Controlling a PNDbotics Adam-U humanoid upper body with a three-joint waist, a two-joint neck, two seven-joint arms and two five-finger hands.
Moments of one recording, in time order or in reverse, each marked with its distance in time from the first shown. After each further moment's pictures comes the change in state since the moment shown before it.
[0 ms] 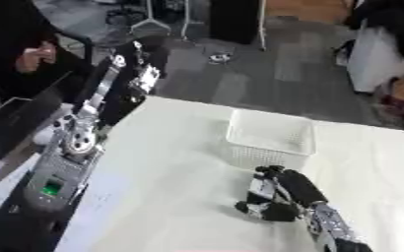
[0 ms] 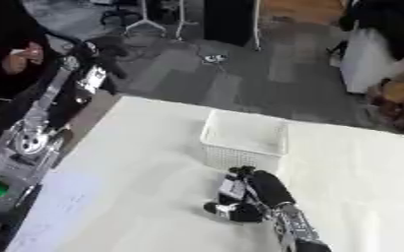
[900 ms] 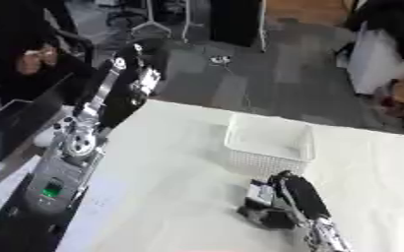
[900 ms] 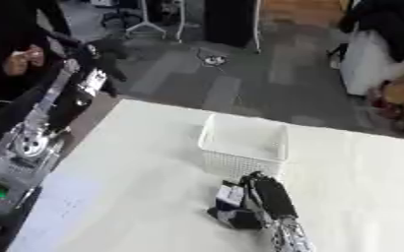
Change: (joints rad) left arm 0.000 0.000 0.000 0.000 0.000 0.000 0.000; right arm 0.034 0.015 -0.015 0.009 0.013 0.033 -0.280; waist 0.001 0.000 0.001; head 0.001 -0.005
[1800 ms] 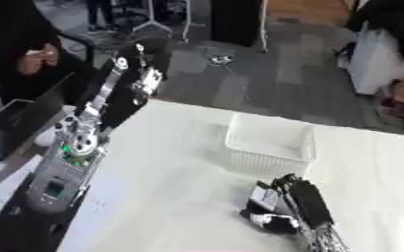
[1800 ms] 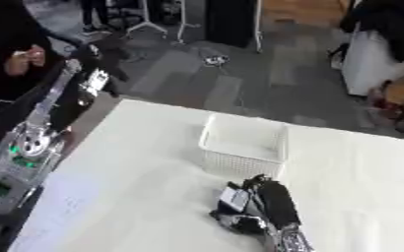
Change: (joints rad) left arm 0.000 0.000 0.000 0.000 0.000 -0.001 -0.004; right arm 0.015 0.007 -0.034 0.022 0.068 -0.090 -0.170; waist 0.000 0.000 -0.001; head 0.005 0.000
